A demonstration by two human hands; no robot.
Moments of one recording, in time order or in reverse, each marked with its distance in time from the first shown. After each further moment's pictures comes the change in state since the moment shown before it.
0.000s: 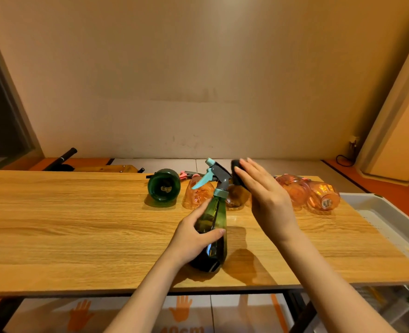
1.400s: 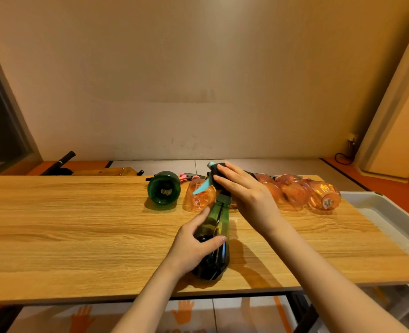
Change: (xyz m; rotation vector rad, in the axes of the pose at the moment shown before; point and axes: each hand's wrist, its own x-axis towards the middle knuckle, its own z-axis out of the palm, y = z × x) left_hand -0.007 -0.005 -0.002 0.042 0.013 0.043; right_hand 0.009 0.005 0.025 0.111 -0.164 -0.091
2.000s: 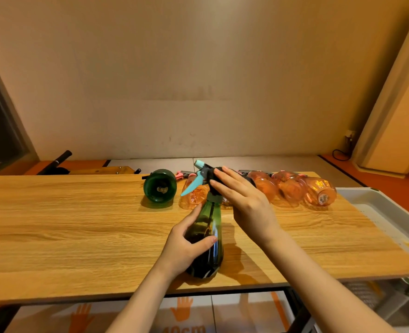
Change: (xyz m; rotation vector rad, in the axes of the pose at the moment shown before) left_hand -0.006 -0.005 -0.001 -0.106 0.015 0.043; right_hand -0.015 -0.011 0.002 -0.065 0.052 -0.008
